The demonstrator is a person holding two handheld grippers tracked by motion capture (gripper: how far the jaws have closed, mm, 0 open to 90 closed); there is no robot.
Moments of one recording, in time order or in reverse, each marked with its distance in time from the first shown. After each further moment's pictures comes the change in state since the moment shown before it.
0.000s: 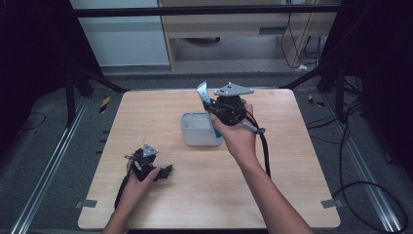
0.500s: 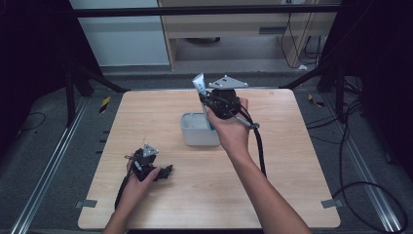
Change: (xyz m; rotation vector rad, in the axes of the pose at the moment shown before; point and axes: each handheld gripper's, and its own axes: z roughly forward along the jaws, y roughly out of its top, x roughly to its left) left arm 0.000 0.000 0.000 0.001 0.000 0.003; right arm 0.005 0.017 0.010 -0.046 -0.047 0.011
